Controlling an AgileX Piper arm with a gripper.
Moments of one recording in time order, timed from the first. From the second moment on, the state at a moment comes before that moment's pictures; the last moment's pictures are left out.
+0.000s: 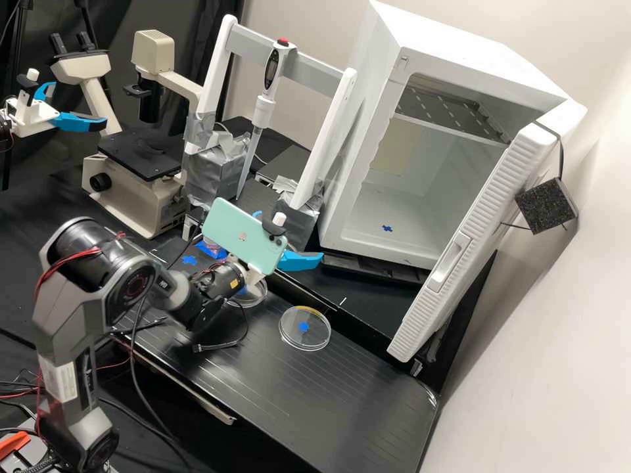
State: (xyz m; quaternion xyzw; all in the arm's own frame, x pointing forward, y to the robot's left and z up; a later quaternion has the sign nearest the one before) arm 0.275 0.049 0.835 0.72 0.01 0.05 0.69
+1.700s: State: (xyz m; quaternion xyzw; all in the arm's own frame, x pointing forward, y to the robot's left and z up) arm 0.229 0.073 0.760 0.69 0.13 0.04 0.71
